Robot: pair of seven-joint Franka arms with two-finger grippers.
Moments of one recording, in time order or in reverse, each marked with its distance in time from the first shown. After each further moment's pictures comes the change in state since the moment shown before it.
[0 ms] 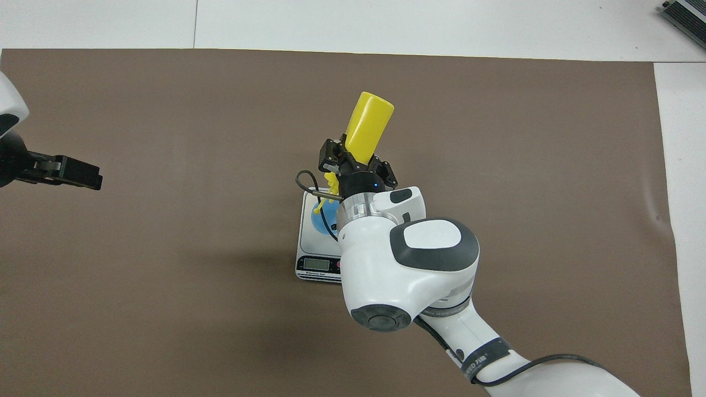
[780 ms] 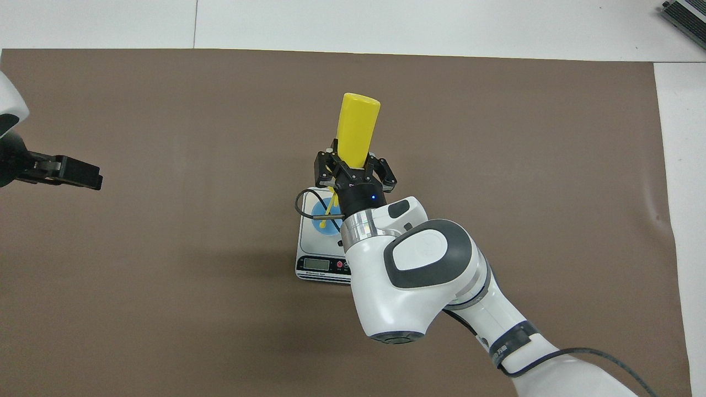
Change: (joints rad) left arm 0.000 0.000 0.000 0.000 0.000 0.000 0.000; right arm -0.001 -0.012 0.000 -0.007 -0.426 0.030 0.241
